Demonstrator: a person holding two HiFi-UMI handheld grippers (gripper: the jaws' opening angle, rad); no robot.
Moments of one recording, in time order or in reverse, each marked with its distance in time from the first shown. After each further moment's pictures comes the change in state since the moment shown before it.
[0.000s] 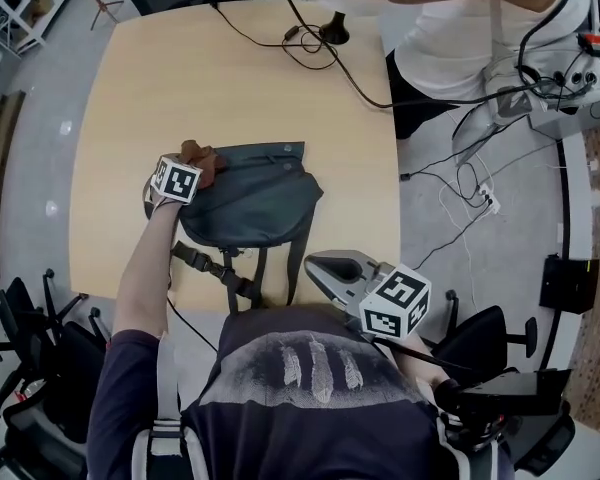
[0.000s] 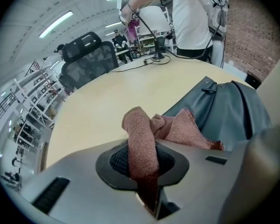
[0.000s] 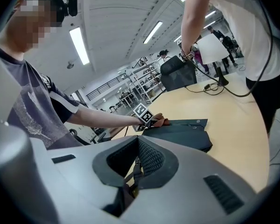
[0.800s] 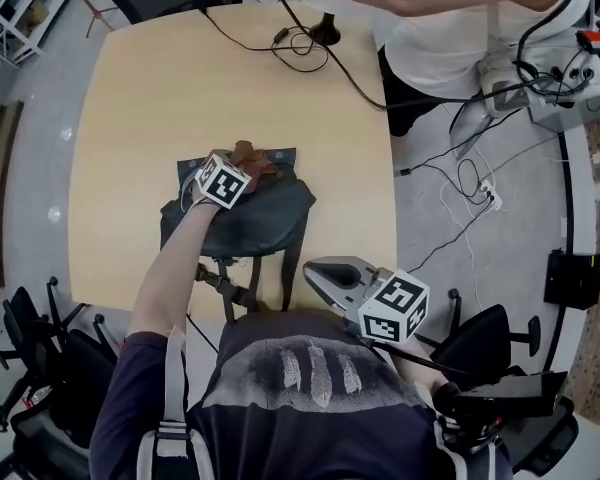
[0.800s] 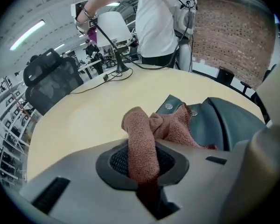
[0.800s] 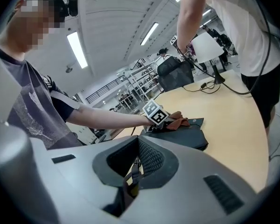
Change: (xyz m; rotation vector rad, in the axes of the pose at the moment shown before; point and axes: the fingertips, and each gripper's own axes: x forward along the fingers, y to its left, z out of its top) left arm 0.018 -0.133 0.089 0.226 -0.085 -0.214; right arm -0.012 -0.016 -0.001 0.037 -0.020 0.002
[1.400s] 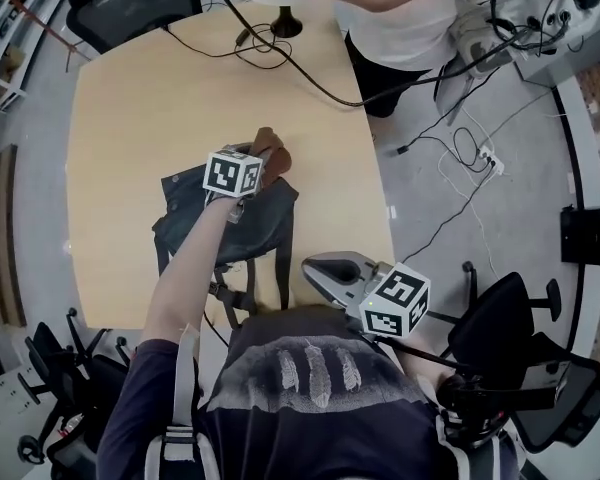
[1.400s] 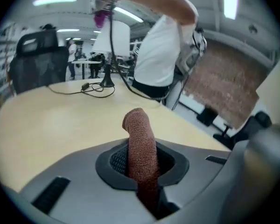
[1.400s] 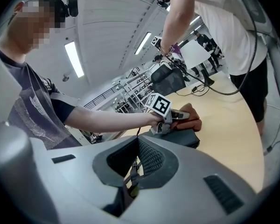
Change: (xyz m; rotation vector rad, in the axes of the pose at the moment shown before) left arm -0.003 -0.073 0.115 -0.280 -0.243 -0.284; right arm -0.025 -0.014 -0.004 0.064 -0.104 -0.033
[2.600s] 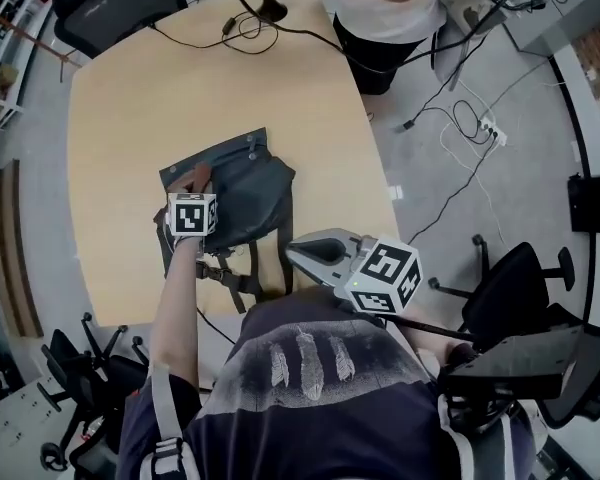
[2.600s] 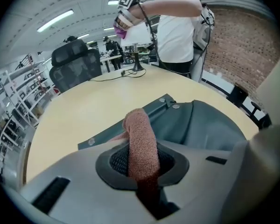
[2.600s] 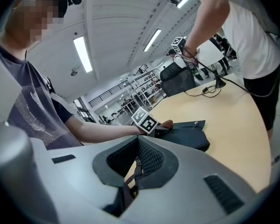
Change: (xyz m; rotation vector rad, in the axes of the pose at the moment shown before) left arm -0.116 0.067 -0.120 0.058 0.198 0.405; right arm 0.015 0.027 -0.005 -0.077 0.030 0.066
